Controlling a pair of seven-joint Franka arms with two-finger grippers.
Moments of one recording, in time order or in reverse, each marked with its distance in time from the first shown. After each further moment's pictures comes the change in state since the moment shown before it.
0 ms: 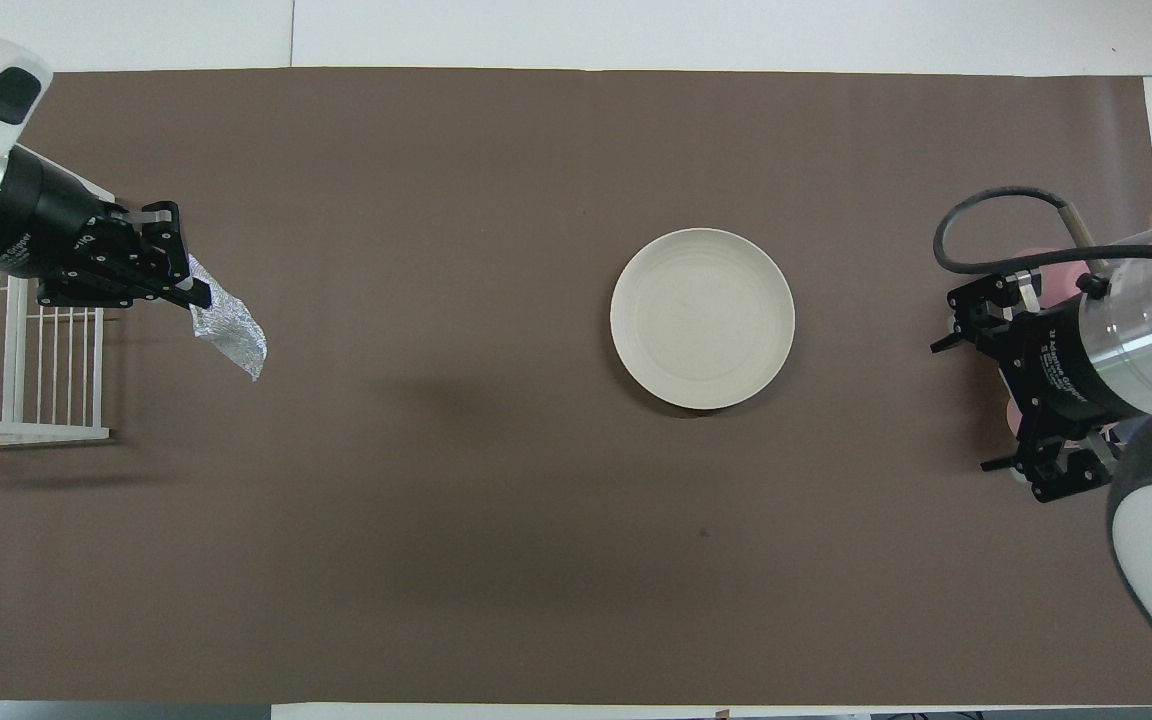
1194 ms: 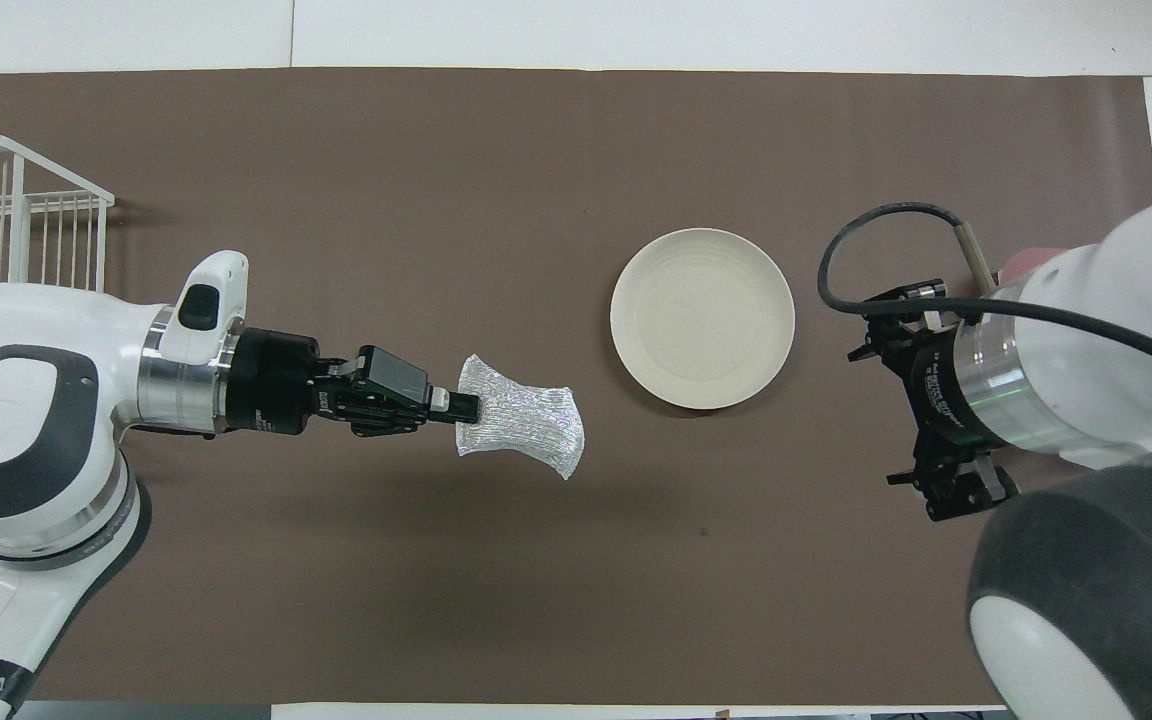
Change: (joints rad) left arm -0.130 -0.249 -0.021 -0.731 -0.955 0.283 0.550; right arm 0.140 -0.003 0.009 0.000 0.000 0.055 0.197
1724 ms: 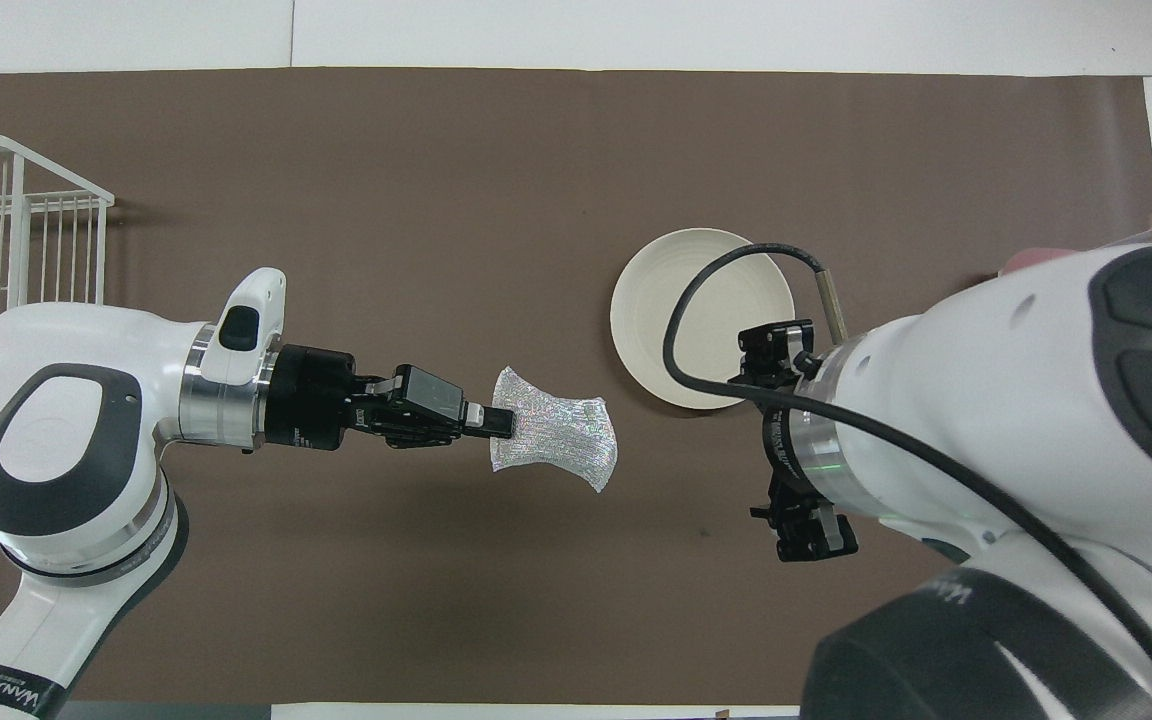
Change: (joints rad) left arm -0.042 -0.015 -0.001 -0.027 -0.035 0.027 0.034; right arm 0.147 -0.006 0.013 -0.032 0.056 0.102 0.243
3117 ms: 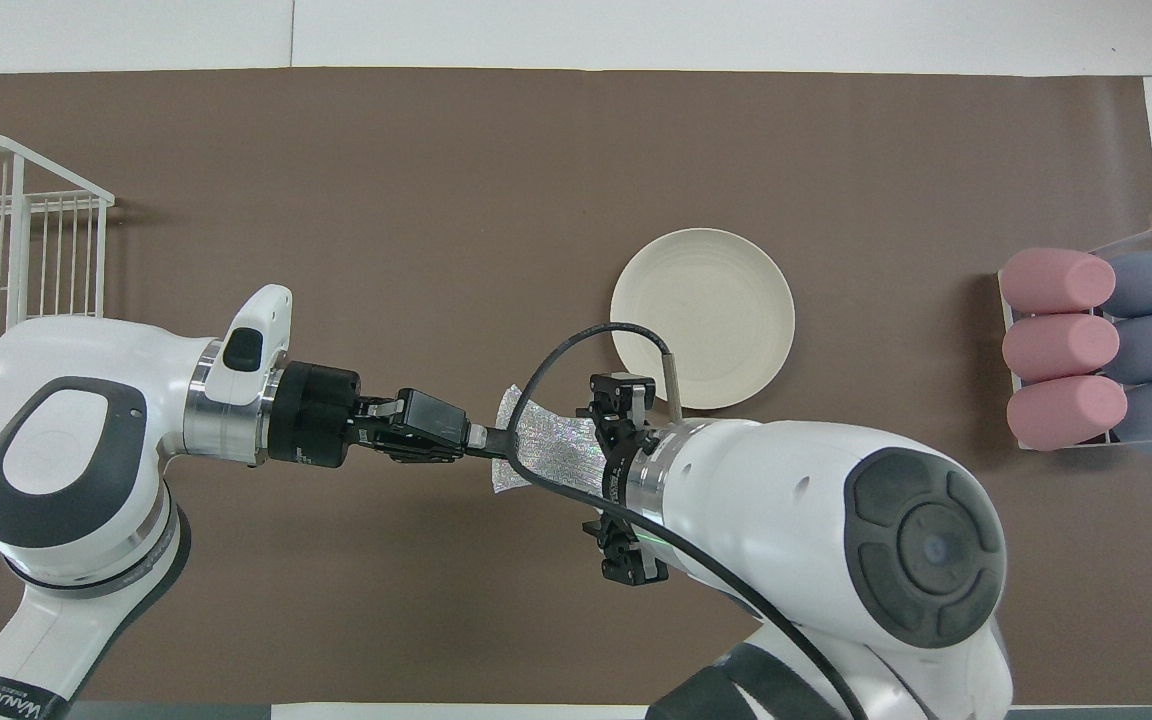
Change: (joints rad) left arm -0.002 -0.017 0.007 -0.038 -0.013 -0.039 0.075; right arm 0.148 -0.040 0.006 -0.290 0.160 0.491 0.103
